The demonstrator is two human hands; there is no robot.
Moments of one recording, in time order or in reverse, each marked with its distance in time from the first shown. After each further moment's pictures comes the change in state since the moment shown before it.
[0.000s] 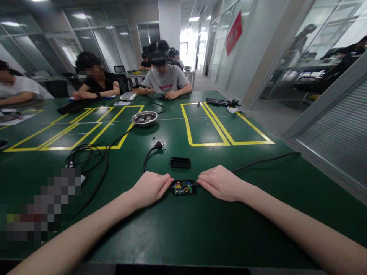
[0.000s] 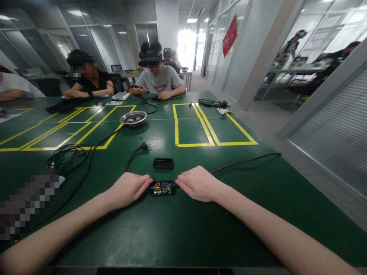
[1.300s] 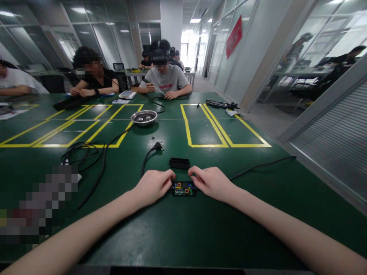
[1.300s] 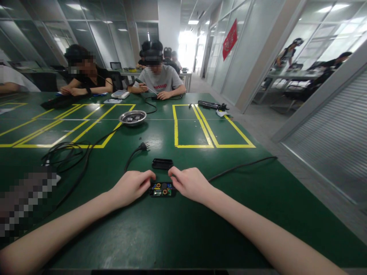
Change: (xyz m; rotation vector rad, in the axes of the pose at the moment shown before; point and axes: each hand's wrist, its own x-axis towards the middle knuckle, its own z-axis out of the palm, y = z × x) left_hand 0.008 0.002 0.009 -0.116 0.091 -0.075; right_hand 0.014 -0.009 0.019 0.048 0.162 0.189
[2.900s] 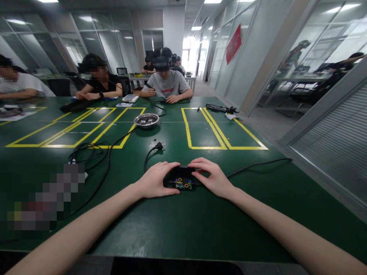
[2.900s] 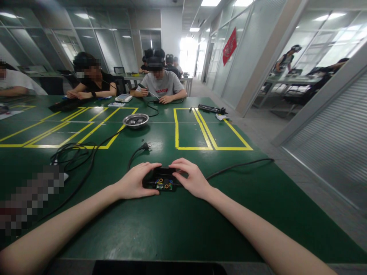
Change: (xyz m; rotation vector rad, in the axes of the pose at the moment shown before) left_hand 0.006 -0.015 -0.002 -0.238 0.116 0.156; right_hand 0.002 0.012 0.007 0.644 0.383 -0.097
